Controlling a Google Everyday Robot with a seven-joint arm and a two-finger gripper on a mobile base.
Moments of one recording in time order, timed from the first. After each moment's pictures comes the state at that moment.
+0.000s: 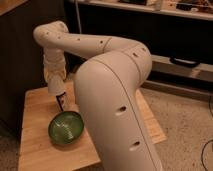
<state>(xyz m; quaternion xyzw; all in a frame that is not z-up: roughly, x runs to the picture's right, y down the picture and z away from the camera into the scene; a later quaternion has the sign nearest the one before) -0.257 -0.079 0.727 -0.32 0.05 0.51 0.79</state>
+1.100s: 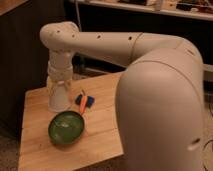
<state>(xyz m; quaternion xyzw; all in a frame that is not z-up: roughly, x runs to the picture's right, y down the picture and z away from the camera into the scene) -0.206 0.018 0.639 -0.39 0.08 0.49 0.78</state>
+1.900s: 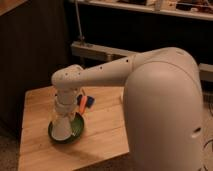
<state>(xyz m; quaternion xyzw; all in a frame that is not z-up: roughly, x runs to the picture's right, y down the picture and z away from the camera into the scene) -0.215 0.147 0.702 -0.43 0.08 0.47 0.76</state>
